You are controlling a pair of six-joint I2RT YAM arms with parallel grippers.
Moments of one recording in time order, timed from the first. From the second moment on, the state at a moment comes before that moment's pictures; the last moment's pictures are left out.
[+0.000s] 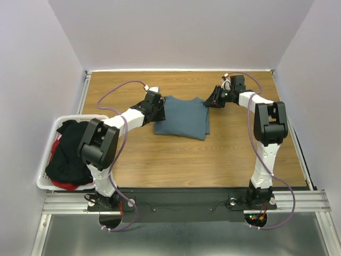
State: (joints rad) left arm -0.49 1.77 1.15 -0.17 -0.15 -0.46; right arm 0.08 2.13 1.52 -0.20 -0.70 0.50
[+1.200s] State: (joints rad) left arm -0.59 1.46 0.97 -0.32 -0.45 -0.36; right arm 0.33 1.88 1.25 -0.43 -0.18 0.55
